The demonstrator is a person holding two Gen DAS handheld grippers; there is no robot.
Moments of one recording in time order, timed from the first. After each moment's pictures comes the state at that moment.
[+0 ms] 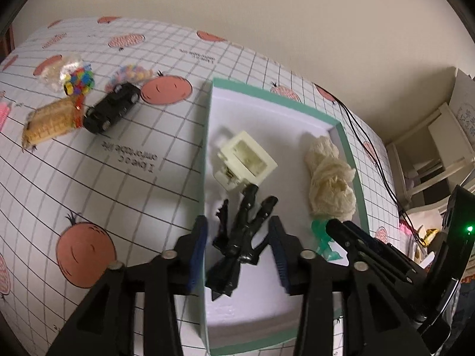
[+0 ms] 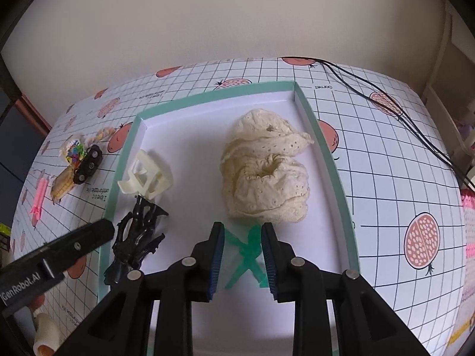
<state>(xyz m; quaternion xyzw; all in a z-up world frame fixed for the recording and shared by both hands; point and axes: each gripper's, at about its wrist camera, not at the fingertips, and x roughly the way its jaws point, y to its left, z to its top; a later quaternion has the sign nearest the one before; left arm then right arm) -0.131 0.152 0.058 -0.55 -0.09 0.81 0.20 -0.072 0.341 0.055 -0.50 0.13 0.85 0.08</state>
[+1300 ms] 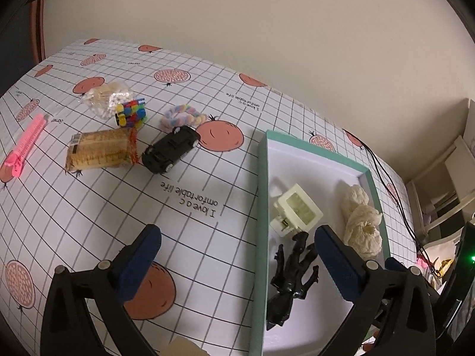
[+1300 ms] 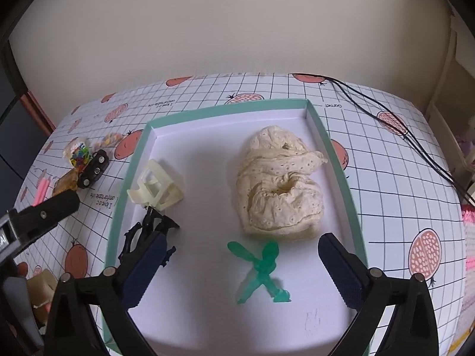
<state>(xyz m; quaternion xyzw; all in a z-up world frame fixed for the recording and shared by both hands) -0.144 0.106 0.068 -0.48 -0.10 0.86 0.13 -0.077 0.325 0.059 -0.47 0.11 0.87 0.08</state>
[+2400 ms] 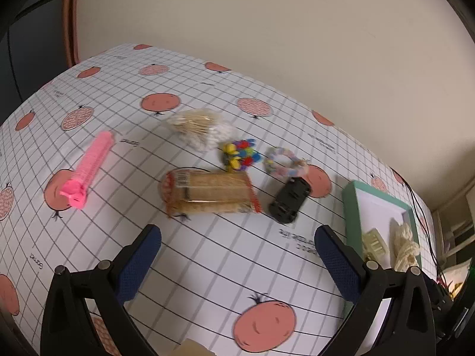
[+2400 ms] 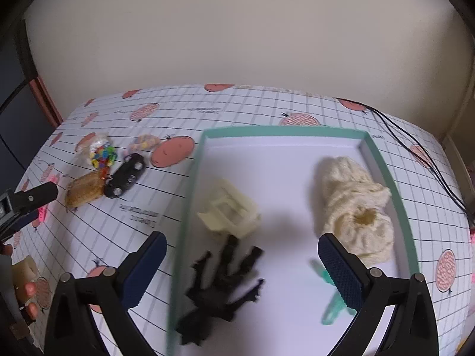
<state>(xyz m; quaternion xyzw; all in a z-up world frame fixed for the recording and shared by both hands) -0.181 -0.018 0.075 -0.46 -0.11 0.88 0.06 -0.112 0.243 0.069 -0.45 0.07 0.89 0.07</state>
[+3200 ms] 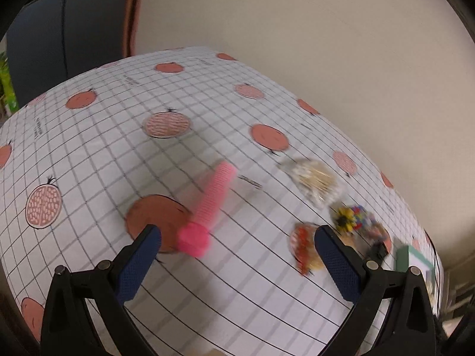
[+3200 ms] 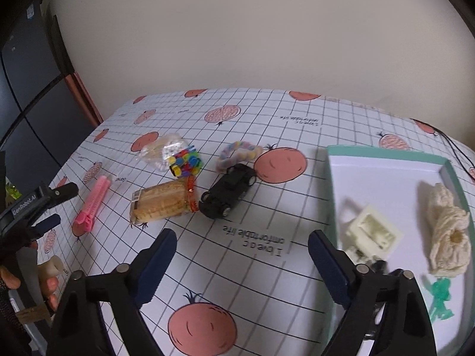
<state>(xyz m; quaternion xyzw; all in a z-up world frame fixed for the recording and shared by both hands) -0.204 -0.164 0.064 -0.43 -0.19 0.88 -0.05 -0.153 0.139 0.066 -0.43 0.08 0.90 -0.03</state>
